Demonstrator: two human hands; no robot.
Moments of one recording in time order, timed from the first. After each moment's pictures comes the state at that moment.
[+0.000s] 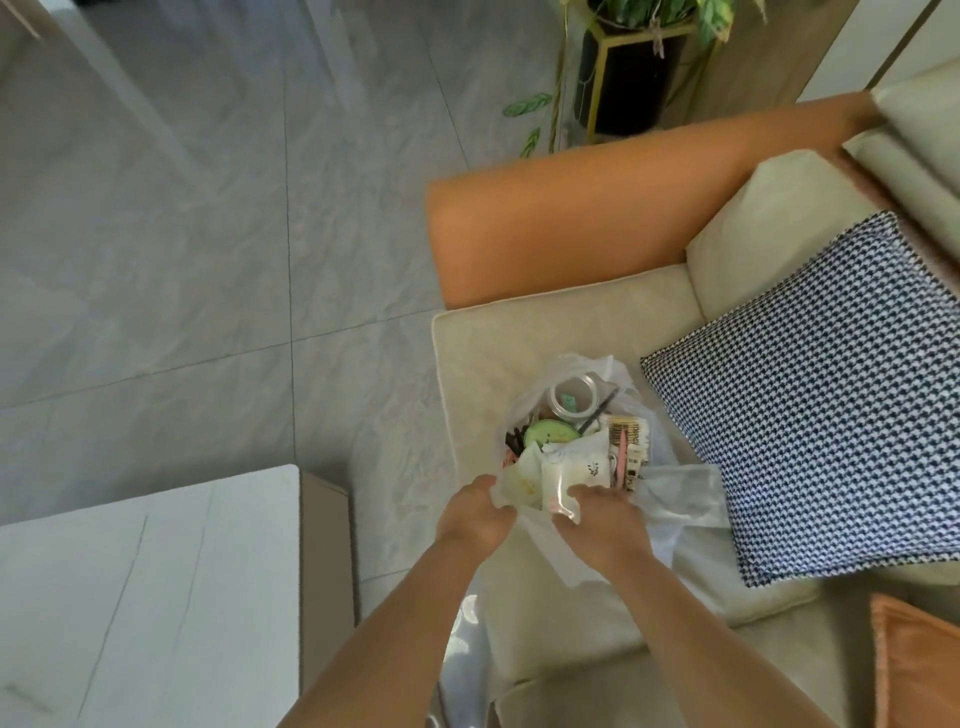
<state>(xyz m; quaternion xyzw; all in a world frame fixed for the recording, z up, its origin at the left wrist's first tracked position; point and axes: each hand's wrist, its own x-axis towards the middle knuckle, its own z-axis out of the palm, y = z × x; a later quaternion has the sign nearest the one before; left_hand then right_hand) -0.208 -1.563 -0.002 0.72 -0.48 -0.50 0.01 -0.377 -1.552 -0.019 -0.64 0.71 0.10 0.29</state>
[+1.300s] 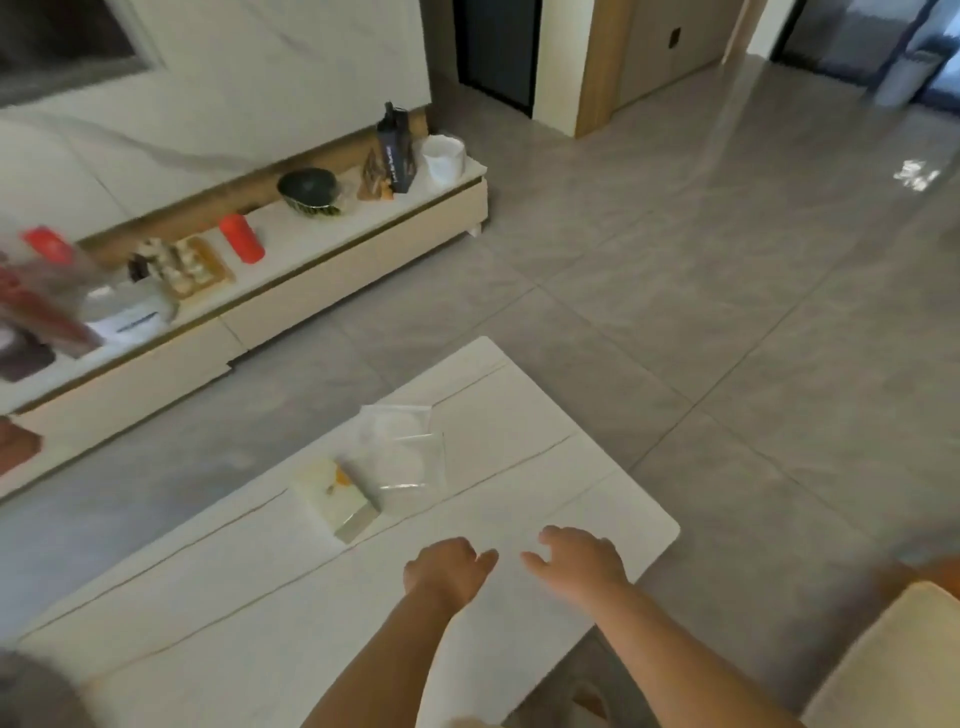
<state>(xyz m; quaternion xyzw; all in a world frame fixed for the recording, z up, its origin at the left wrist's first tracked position) 0.235 -1.245 0.072 0.92 -0.11 -0.38 0.09 0.167 -1.401 0.085 -0.91 0.20 0.31 0.19</state>
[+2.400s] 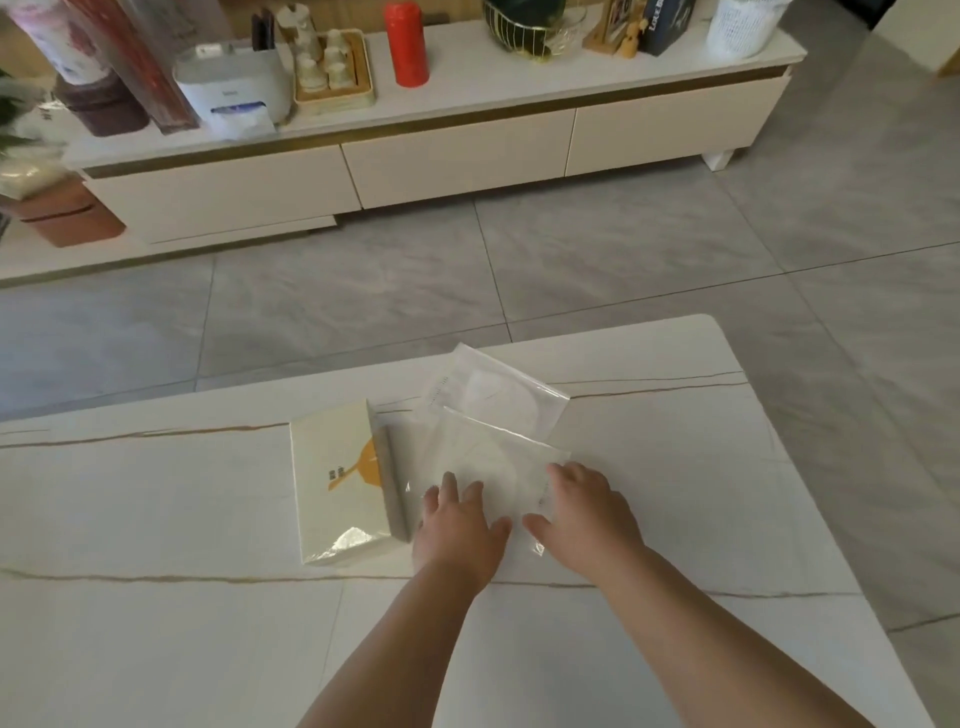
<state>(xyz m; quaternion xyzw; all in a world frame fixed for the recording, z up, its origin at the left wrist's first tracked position) 0.462 -1.223 -0.240 0.93 0.11 -0.29 0.19 0.485 -1.363 -0.226 -0.96 -0.03 0.26 0.12</state>
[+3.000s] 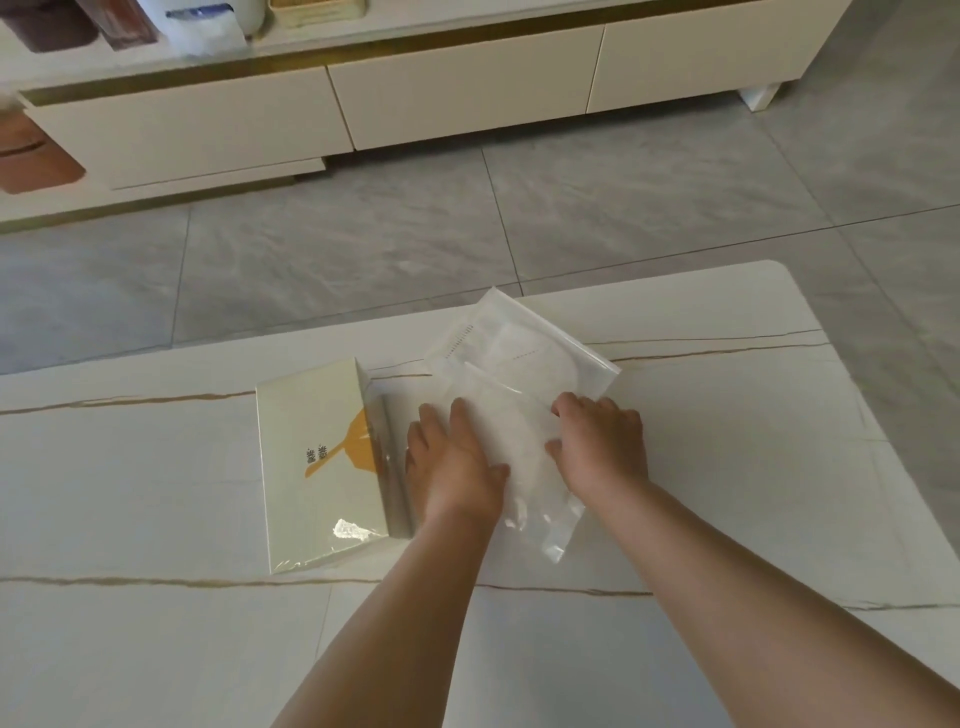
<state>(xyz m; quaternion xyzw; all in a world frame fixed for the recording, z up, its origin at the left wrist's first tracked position) 0.508 -1.209 -0.303 0.94 0.18 -0.18 0.21 0.541 -1.340 -0.299 -0.99 -0.03 0.13 0.06</state>
